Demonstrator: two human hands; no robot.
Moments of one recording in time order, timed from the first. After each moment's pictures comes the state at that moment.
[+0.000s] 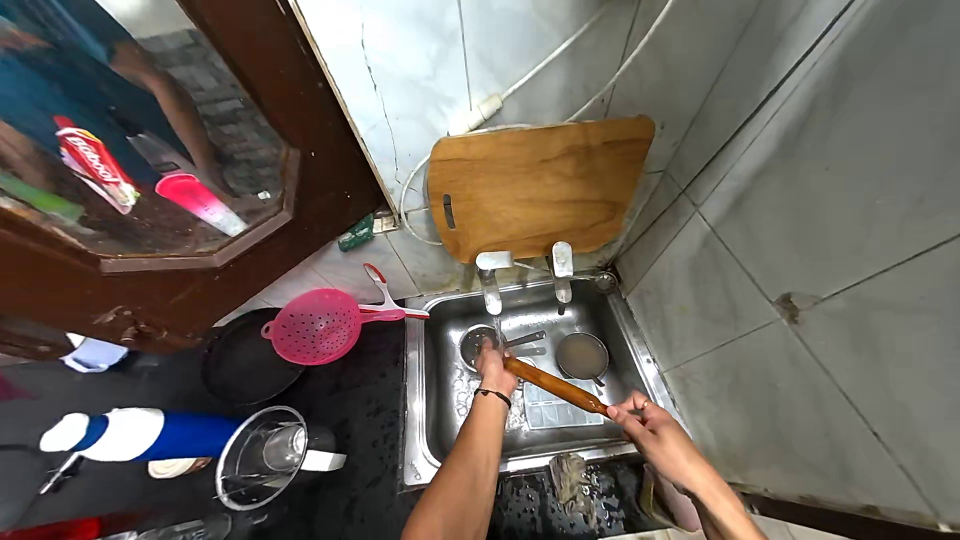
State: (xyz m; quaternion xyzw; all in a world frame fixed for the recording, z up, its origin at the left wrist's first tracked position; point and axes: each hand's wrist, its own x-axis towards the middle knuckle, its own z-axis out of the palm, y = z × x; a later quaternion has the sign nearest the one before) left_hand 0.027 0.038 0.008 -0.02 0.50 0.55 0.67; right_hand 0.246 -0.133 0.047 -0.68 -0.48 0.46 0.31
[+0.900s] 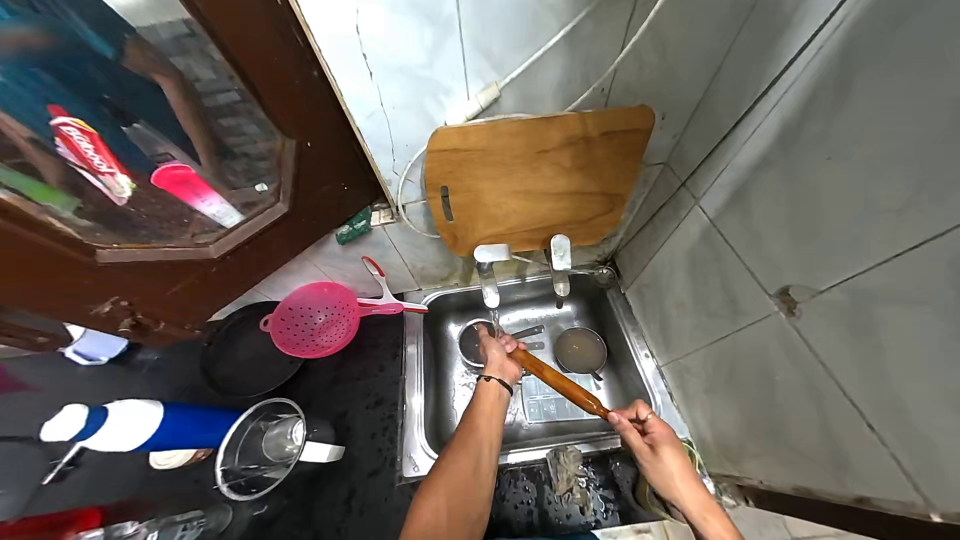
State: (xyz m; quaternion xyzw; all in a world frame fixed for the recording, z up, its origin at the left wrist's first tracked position) left_hand 0.036 0.046 0.010 -0.02 0.46 0.53 0.71; right_hand 0.229 -0.161 0.032 -0.68 -0.49 0.38 0.38
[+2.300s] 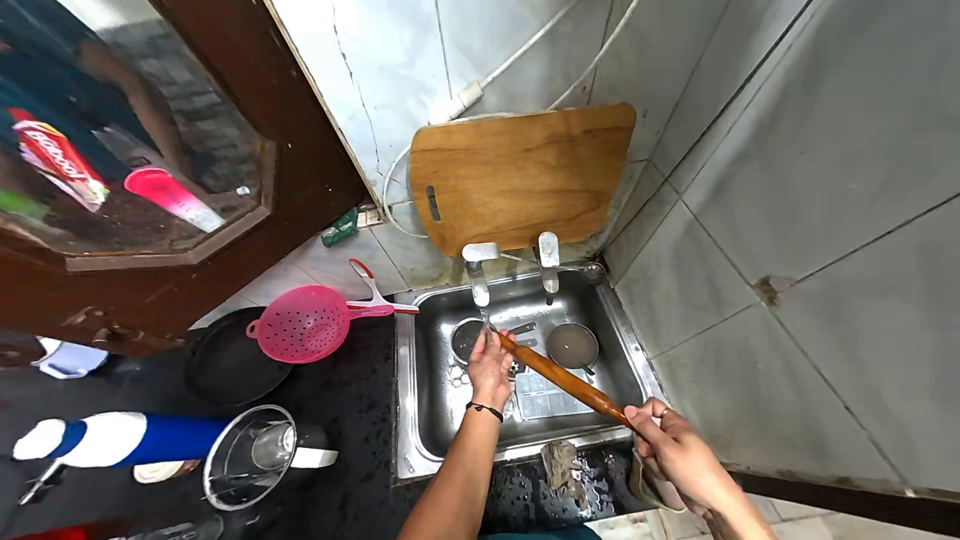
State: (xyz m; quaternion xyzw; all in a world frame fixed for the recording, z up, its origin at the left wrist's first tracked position) left_hand 0.020 0.001 0.013 0.14 0.46 0.55 0.68; right_hand 0.236 -0.173 0.083 -0.68 -0.33 0.53 0.39
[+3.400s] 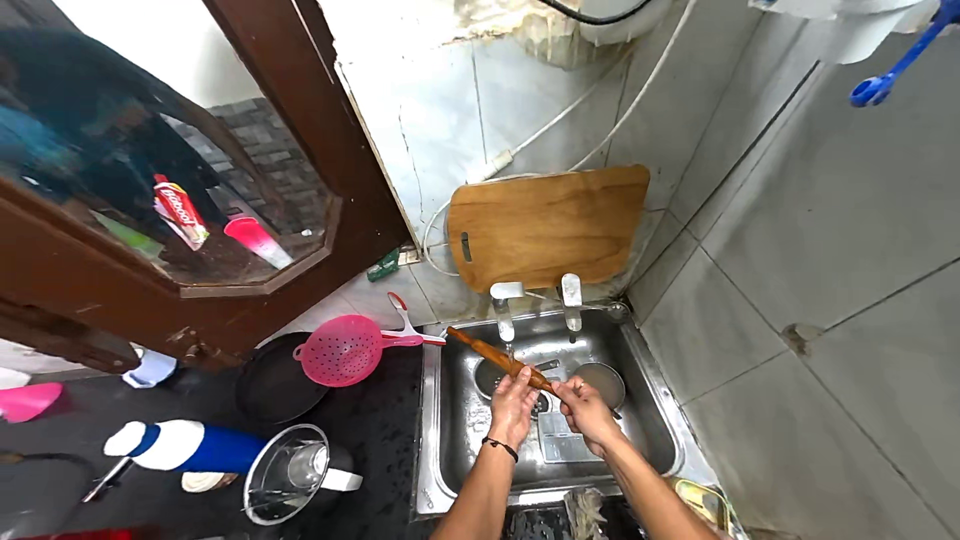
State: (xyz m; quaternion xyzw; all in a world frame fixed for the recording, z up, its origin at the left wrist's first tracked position) left_hand 0.013 0.012 0.007 0.14 0.44 0.54 0.70; right_hand 0.156 -0.032 0.018 -0.58 -0.31 0.61 0.45
